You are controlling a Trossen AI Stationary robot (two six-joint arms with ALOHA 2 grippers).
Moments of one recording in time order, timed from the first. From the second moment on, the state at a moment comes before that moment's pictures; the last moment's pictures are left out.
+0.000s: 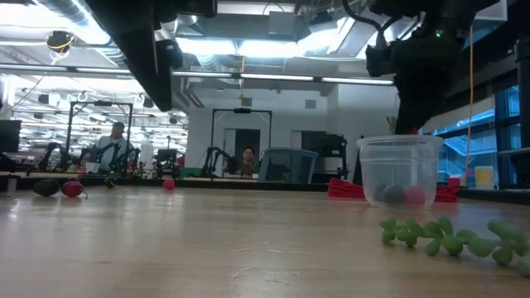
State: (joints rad) left arm -0.38 1.62 1.19 -0.73 -0.06 -0.58; right arm 0.14 1.37 0.89 -0.77 0.21 0.65
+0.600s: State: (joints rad) left arm -0.50 1.72 1.19 -0.62 0.03 -0.68; right arm 0.14 1.37 0.83 -0.67 0.21 0.62
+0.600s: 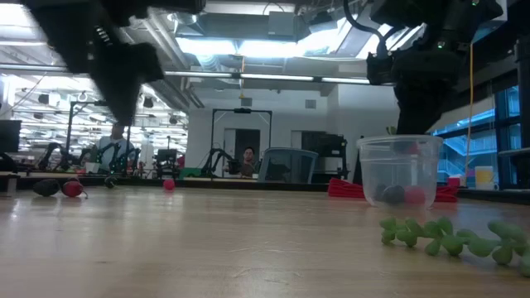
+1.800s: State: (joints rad) left arm -0.72 1.95 1.20 -0.49 -0.02 -1.00; right arm 0.14 1.37 0.83 -0.59 0.21 0.63
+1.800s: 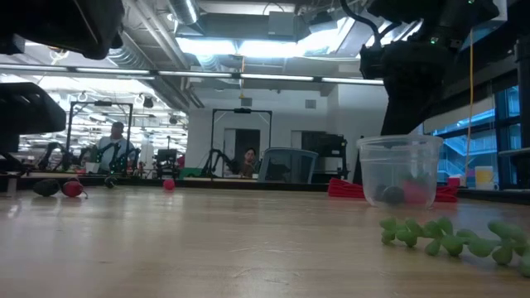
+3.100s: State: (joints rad) left arm -0.76 2.09 1.41 -0.79 -0.10 -1.01; right arm 0.14 1.37 0.83 -0.57 0.21 0.63
